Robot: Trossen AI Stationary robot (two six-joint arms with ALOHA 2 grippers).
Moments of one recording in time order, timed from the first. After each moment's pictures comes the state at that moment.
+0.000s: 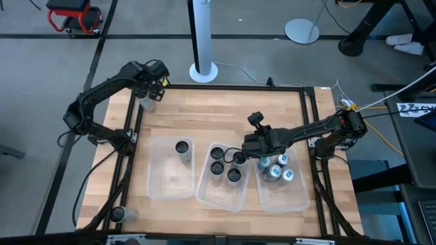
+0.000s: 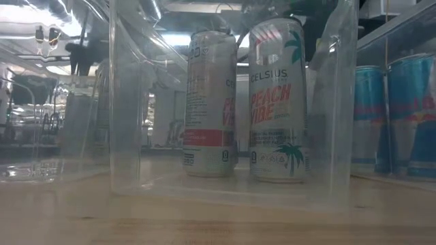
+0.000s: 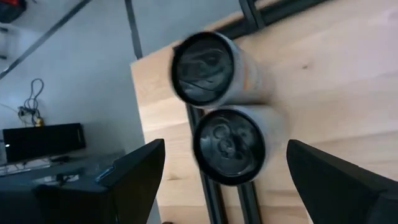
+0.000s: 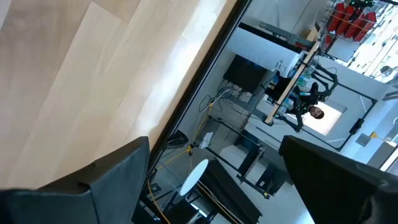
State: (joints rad) left arm 0.83 1.37 1.25 -1.37 -0.60 -0.42; right arm 0.18 1.63 1.20 -1.07 0.99 -0.47
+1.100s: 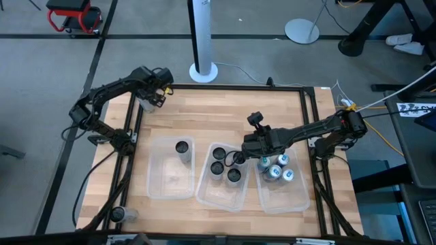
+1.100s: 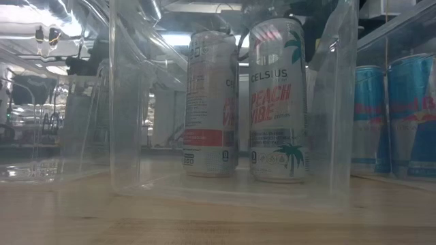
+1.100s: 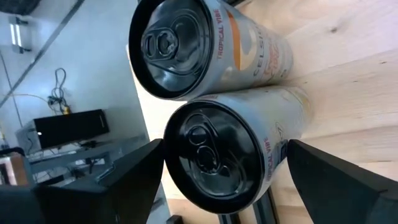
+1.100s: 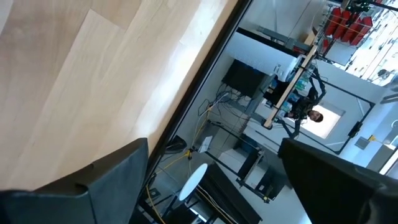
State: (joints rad) left arm 0.84 1.46 1.12 -1.30 -0.63 -0.40; right arm 0.18 1.63 1.20 -1.04 0.99 -0.48
